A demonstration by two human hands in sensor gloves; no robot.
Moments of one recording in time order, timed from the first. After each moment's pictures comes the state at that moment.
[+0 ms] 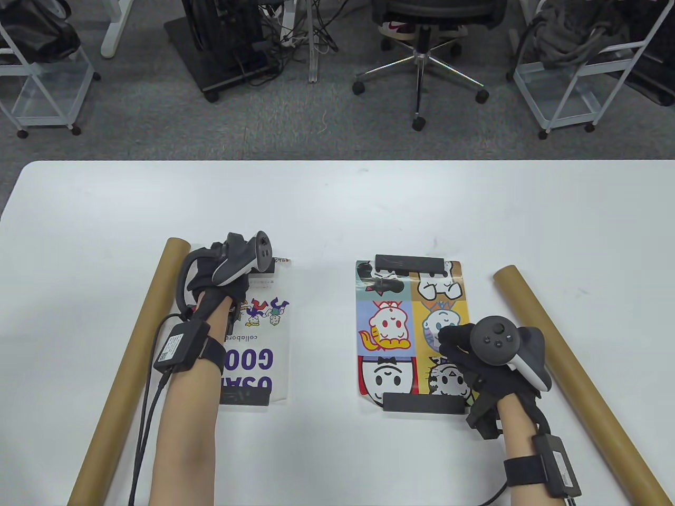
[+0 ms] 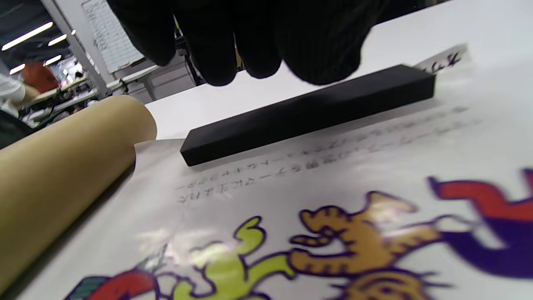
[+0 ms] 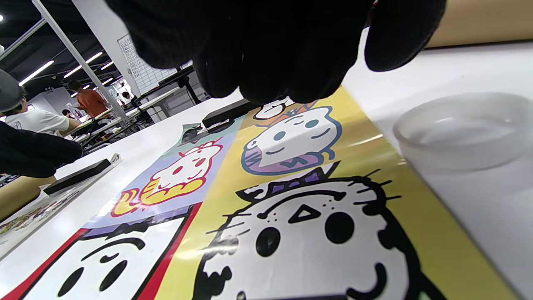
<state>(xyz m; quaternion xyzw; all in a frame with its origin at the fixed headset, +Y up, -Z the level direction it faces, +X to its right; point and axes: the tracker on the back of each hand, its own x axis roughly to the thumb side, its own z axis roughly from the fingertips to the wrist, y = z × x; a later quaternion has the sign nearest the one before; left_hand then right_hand) -0.212 -0.734 -0.406 -0.14 0.01 -0.18 0.97 0.213 -0.726 -0.234 0.04 0.11 0.97 0.23</state>
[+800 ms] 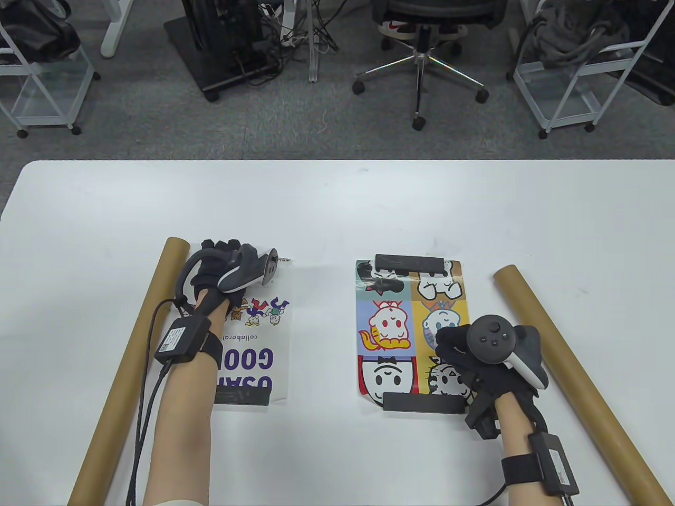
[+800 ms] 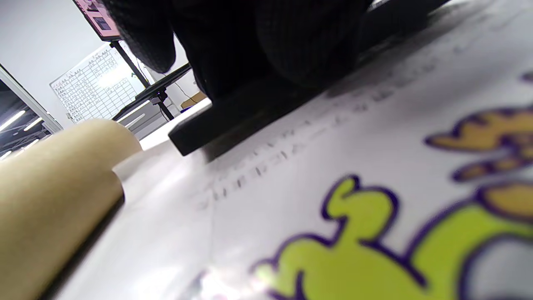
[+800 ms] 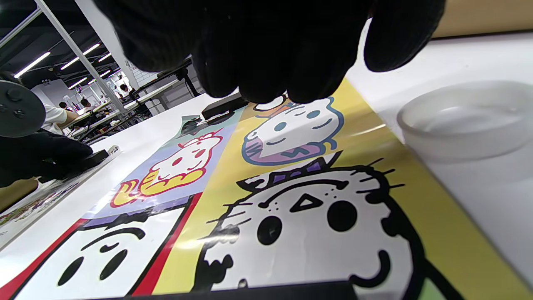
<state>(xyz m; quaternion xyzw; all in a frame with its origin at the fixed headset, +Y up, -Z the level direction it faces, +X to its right) -0.209 -0.744 -0.403 -0.07 -0.06 -0.27 0.96 0.209 -0.728 -0.236 0.05 0.12 0.97 0.23</state>
